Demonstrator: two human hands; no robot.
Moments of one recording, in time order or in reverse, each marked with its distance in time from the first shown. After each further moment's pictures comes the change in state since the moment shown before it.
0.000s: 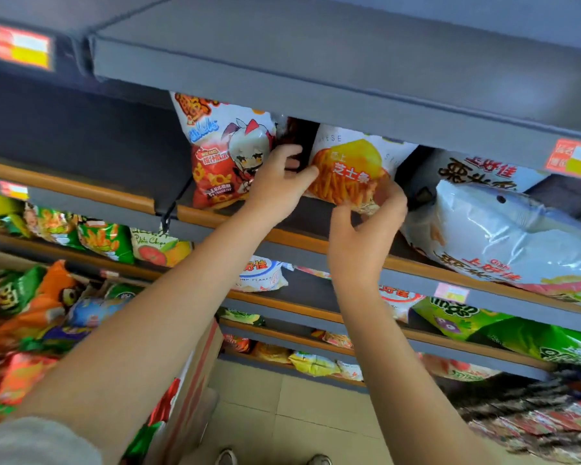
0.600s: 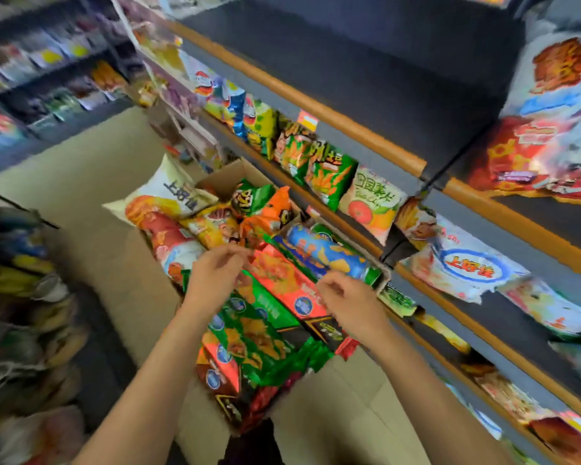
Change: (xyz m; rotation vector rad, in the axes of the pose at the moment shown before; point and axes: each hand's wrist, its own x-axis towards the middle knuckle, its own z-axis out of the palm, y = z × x) left_hand -0.295 -0.214 -0.278 -0.027 0.631 -0.596; right_hand -0.243 0.010 0.134 -0.216 -1.490 0.083
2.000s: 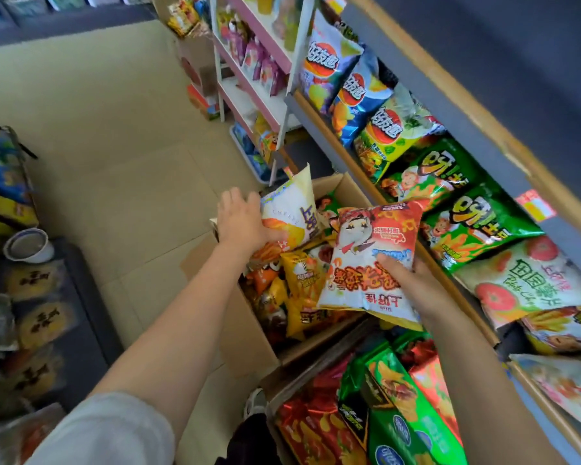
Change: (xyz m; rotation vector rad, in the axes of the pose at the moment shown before) left_hand 0.315 -0.111 -0.195 0.878 0.067 0.082; right_hand 0.245 -0.136 0.139 0.263 0.104 0.456
